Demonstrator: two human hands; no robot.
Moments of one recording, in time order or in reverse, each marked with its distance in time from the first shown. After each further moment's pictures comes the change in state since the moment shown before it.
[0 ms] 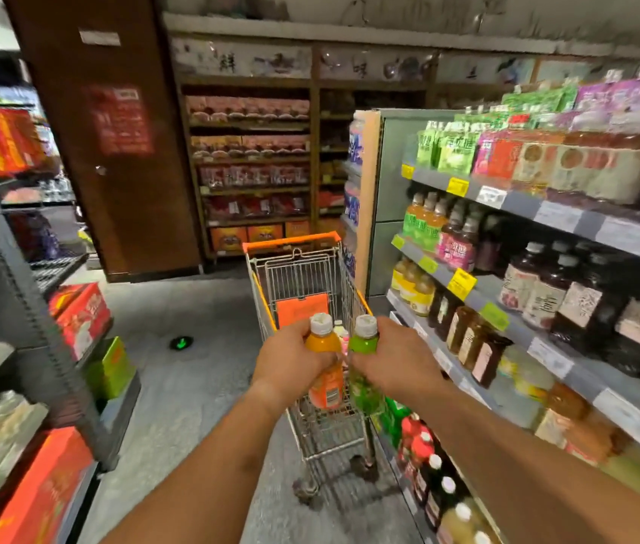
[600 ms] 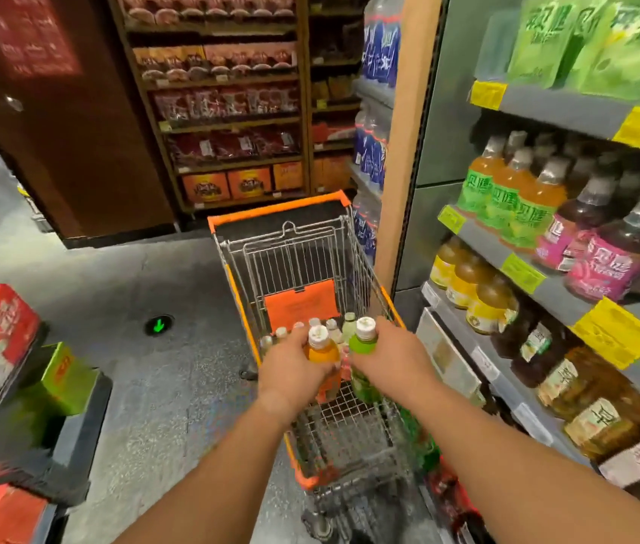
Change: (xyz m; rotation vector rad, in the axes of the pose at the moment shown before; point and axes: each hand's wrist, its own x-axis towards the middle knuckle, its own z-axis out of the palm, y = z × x) left_hand 0.372 -0.185 0.118 0.051 -0.069 -0.181; right_hand 0.362 0.152 0.202 -0.039 -0.149 0.228
